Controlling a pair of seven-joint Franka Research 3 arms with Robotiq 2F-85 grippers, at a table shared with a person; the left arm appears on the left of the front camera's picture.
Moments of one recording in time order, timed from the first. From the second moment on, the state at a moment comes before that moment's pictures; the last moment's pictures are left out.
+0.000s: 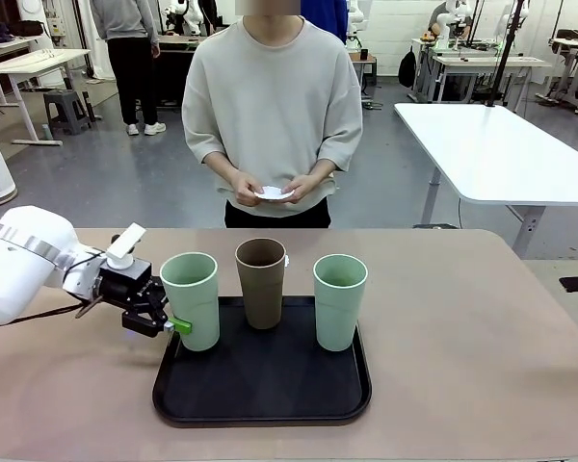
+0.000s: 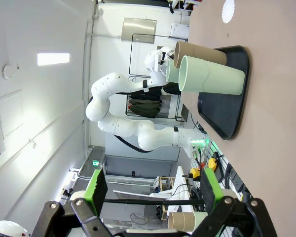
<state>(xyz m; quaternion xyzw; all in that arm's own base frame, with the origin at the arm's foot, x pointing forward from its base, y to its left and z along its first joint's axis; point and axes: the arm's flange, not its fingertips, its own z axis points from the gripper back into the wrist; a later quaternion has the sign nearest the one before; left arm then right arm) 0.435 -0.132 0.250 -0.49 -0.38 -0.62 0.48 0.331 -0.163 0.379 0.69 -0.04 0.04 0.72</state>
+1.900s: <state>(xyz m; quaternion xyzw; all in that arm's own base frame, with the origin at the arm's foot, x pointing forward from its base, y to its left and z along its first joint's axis) 0.478 -0.134 0.443 -0.44 -0.41 -0.58 0.55 0.331 -0.163 0.379 0.69 -0.04 0.04 0.72</state>
